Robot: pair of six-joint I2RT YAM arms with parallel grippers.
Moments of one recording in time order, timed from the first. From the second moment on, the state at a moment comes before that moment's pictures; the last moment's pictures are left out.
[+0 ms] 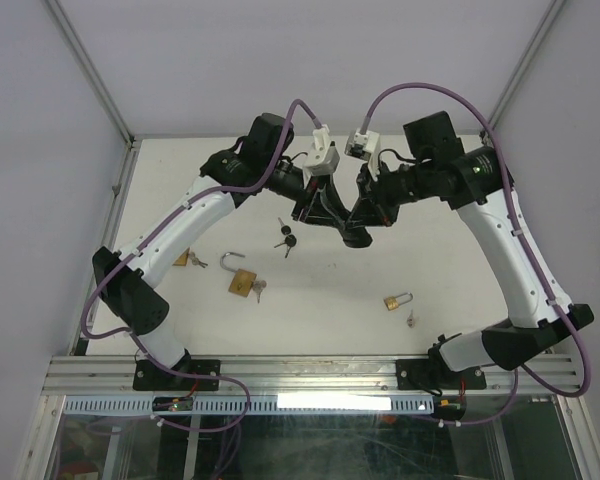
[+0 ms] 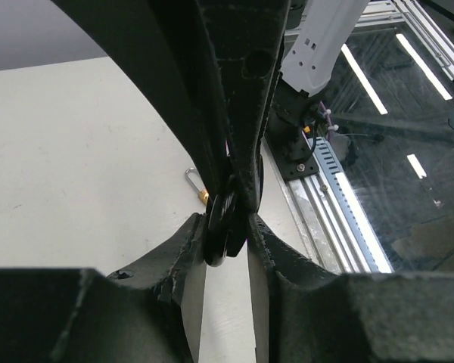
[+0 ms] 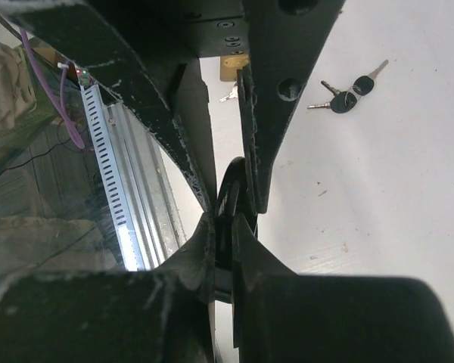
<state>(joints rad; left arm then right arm) -0.69 1.69 1.77 -0.65 1.15 0.45 0.48 1.41 1.83 -1.29 -0.74 -0.40</state>
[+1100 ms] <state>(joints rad) -0.56 1.49 1.28 0.59 0.98 -0.58 0.22 1.02 1.07 -0.05 -0.99 0.24</state>
